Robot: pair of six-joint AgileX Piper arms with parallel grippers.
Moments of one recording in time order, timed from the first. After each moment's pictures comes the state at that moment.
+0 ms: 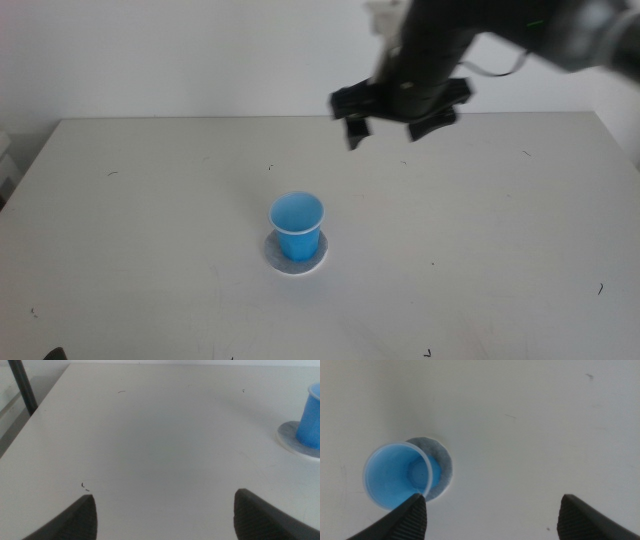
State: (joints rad) left arm -0.07 -0.01 0.03 0.07 0.37 -0.15; right arm 0.57 1.93 -1.89 -0.04 1.15 0.36
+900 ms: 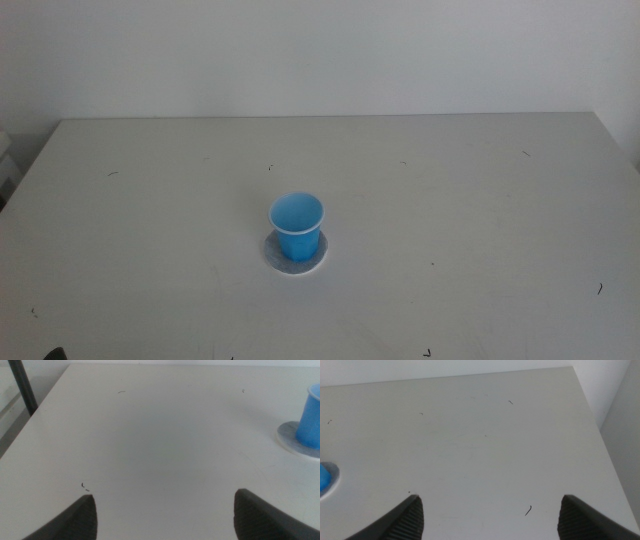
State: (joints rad) left arm -0.07 -0.01 0.03 0.07 0.37 -0.15; right arm 0.11 0.59 -0.66 -0.06 0.69 0.21
